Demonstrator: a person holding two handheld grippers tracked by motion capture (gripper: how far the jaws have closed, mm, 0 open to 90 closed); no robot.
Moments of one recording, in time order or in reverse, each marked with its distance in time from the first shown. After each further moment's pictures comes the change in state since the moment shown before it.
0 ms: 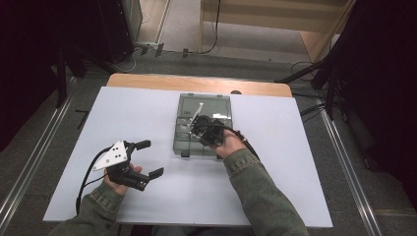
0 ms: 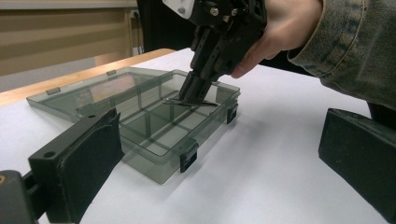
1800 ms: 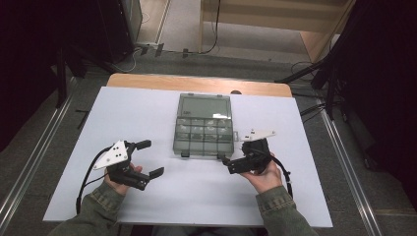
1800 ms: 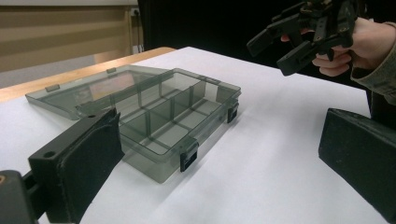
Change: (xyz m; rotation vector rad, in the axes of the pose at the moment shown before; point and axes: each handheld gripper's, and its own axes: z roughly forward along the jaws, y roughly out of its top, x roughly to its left) left arm 0.001 -0.001 0.001 0.005 0.001 -0.009; right arm 0.009 -0.146 -0.042 -0.480 0.003 0.401
